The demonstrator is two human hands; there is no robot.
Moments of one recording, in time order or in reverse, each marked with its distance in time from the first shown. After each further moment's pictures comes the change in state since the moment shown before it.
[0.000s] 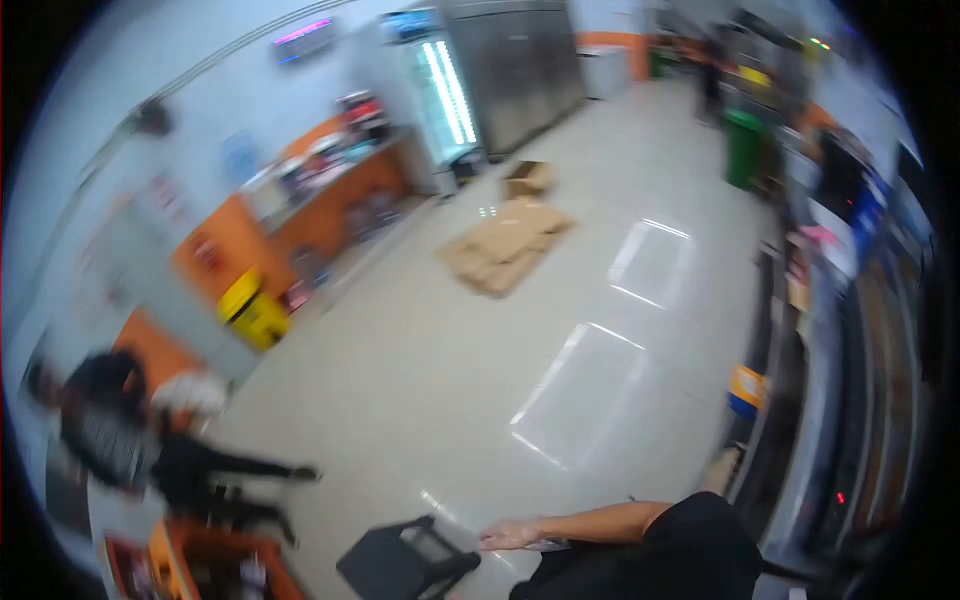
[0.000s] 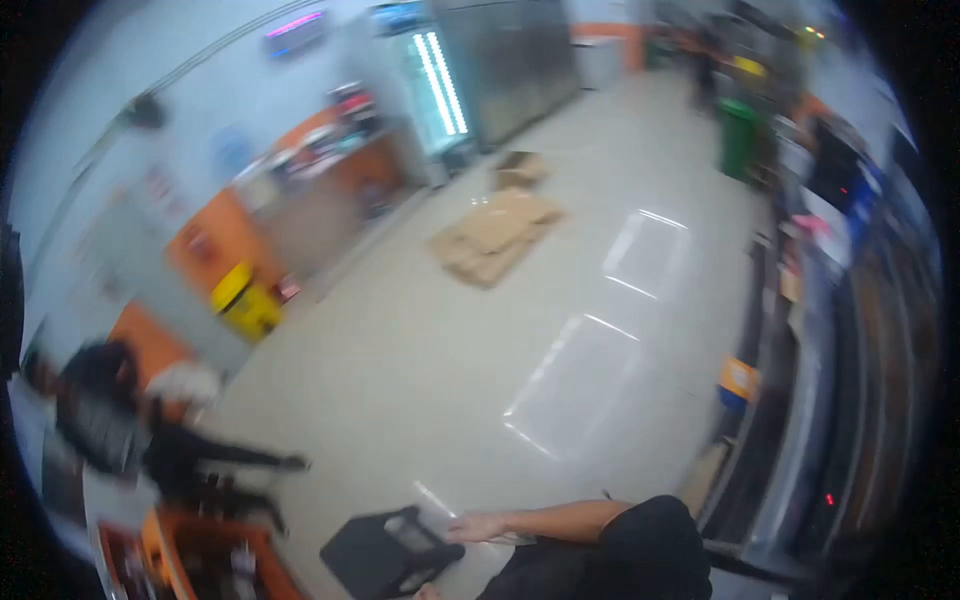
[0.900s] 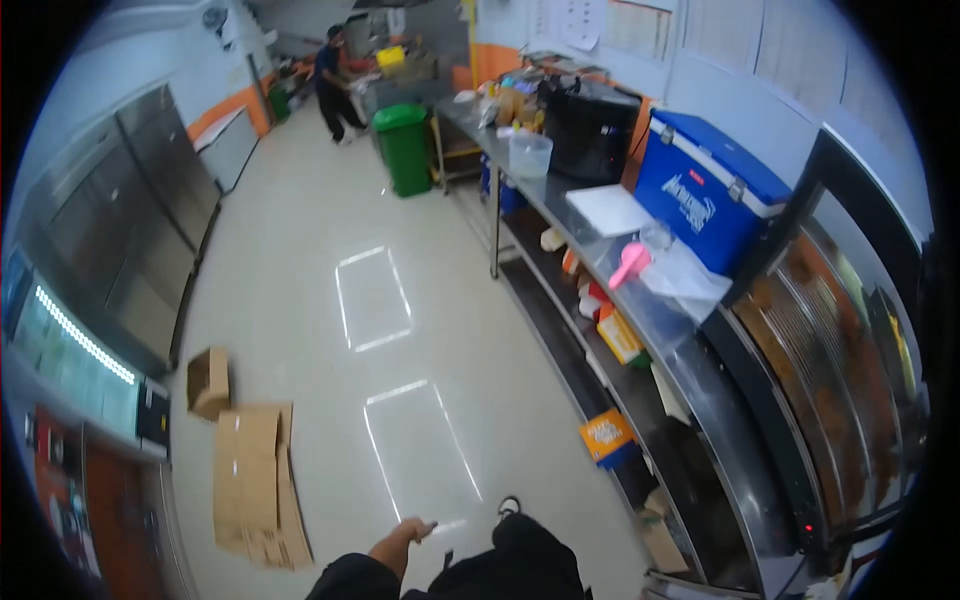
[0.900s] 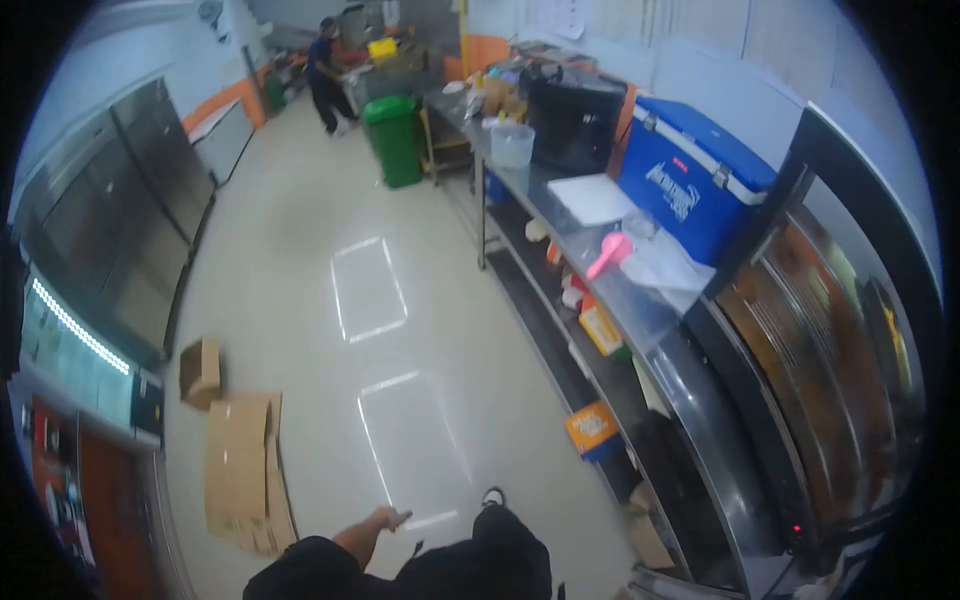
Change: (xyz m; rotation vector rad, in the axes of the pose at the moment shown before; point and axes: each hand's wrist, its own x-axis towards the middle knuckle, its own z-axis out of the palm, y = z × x) left_hand 0.008 0.457 1.148 1.848 -1.750 1.194; right_hand -0.365 0.263 -0.199 1.154 1.220 1.690
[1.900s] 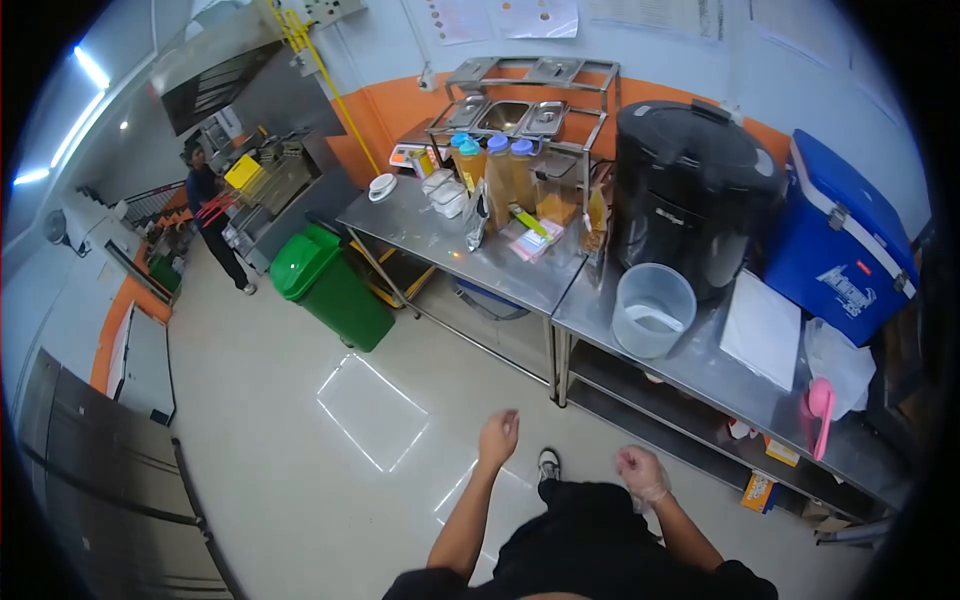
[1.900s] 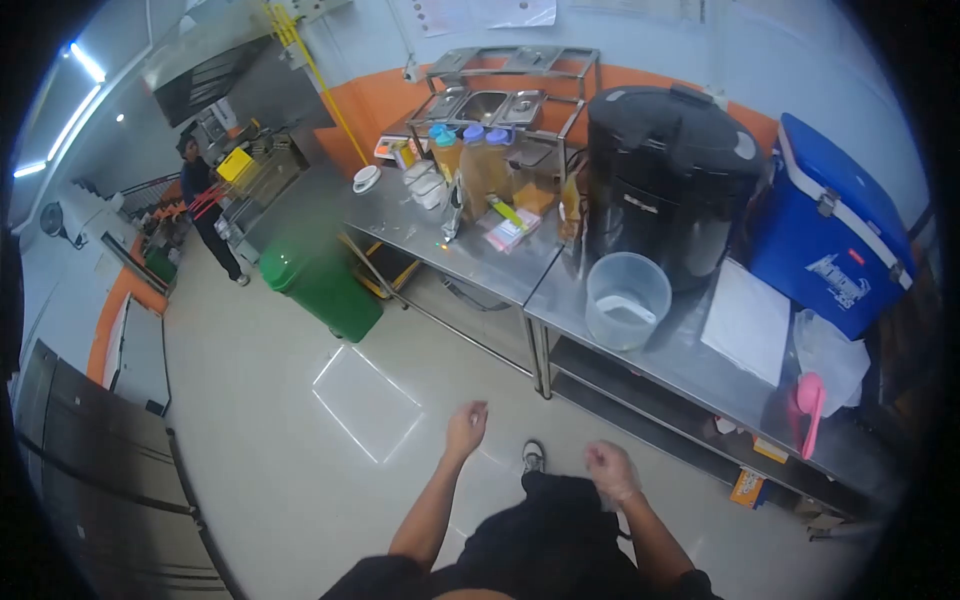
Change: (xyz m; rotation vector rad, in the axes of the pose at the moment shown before) left_hand 0.248 0.324 -1.076 -0.118 0.877 1.143; right_hand 0.242 -1.029 -0.704 1.106 0.845 -0.609
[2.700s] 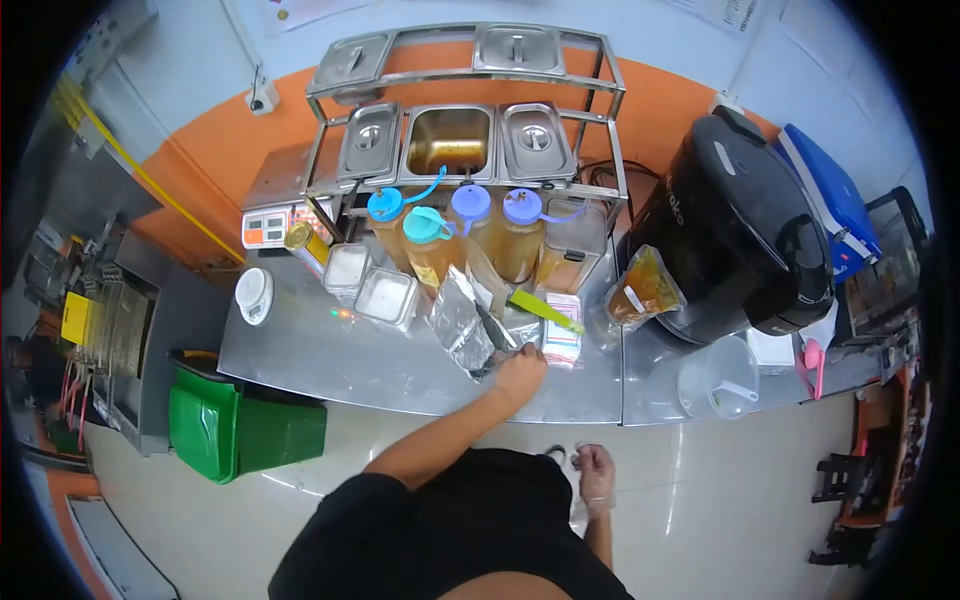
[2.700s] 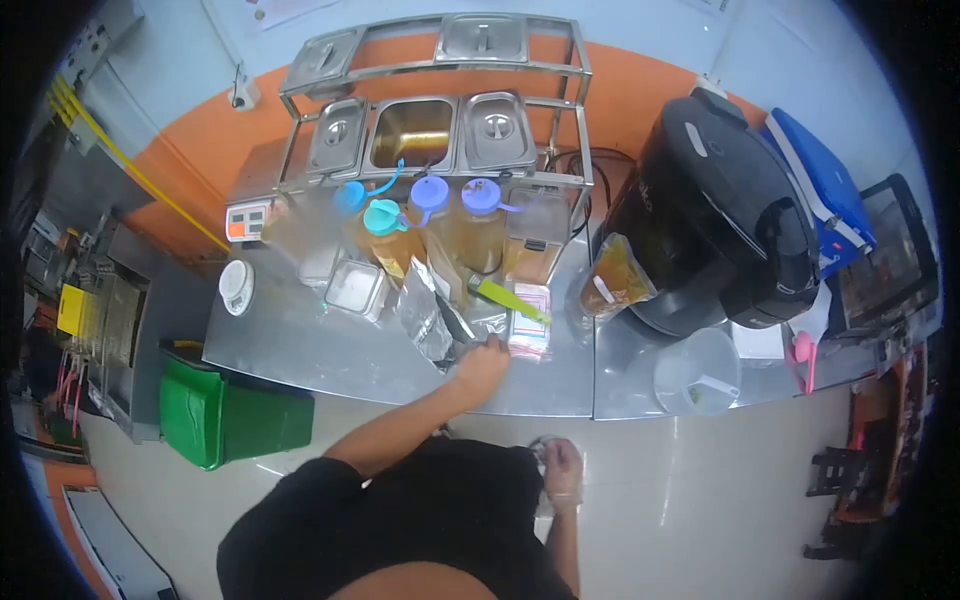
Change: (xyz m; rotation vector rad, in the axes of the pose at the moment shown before) left_hand 0.485 -0.033 0.016 0.469 -0.523 0.978; right_hand 0.310 -0.136 0.276 0.302 0.796 0.439
